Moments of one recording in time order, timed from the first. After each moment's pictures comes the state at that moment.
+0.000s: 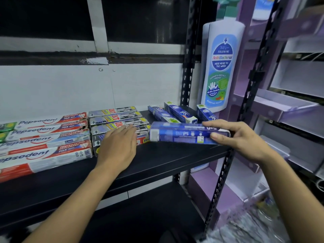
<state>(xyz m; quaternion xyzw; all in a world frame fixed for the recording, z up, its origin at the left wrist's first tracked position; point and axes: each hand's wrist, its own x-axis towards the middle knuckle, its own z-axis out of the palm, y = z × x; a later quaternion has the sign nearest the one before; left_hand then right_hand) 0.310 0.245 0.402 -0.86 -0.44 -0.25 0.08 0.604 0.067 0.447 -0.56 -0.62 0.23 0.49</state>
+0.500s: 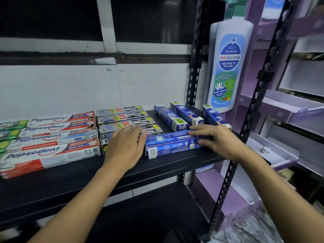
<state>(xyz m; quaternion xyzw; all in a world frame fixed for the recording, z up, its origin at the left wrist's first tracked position) 0.309 0.240 0.405 -0.85 -0.44 -0.27 0.06 0.590 0.121 0.429 -0.63 -0.72 0.05 0.28</state>
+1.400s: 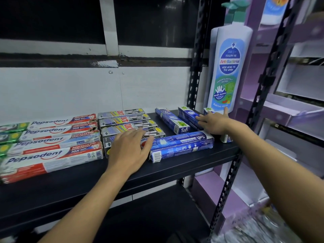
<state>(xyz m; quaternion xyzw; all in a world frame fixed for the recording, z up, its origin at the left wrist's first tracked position) 0.308 0.236 0.409 -0.85 -0.45 -0.26 0.03 0.603 0.192 0.472 -0.82 -0.57 -0.02 -0.05</state>
